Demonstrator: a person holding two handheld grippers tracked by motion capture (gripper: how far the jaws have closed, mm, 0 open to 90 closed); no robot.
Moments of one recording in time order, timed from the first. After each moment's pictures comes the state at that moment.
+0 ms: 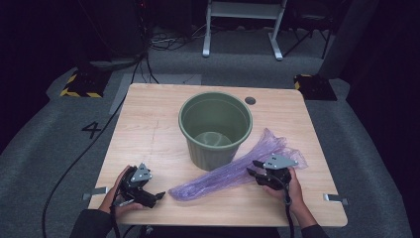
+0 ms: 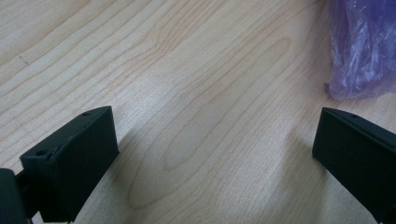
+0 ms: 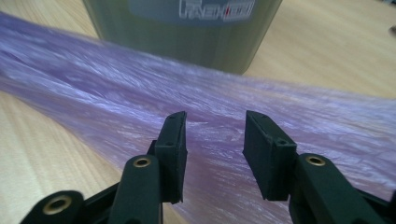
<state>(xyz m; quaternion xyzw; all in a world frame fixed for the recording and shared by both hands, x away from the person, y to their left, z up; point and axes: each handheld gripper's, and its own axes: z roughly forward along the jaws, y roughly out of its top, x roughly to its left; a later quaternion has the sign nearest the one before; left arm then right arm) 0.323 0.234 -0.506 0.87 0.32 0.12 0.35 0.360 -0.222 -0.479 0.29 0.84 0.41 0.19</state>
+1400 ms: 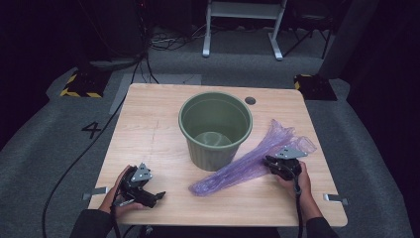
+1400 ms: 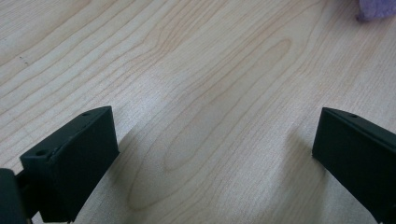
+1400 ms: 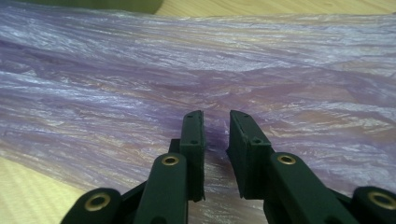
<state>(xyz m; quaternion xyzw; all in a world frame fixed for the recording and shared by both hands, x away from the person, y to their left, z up) 0.323 0.233 -0.506 0.87 0.32 0.12 0.35 0.397 -0.270 -0.502 0.36 0.83 0.37 0.22</state>
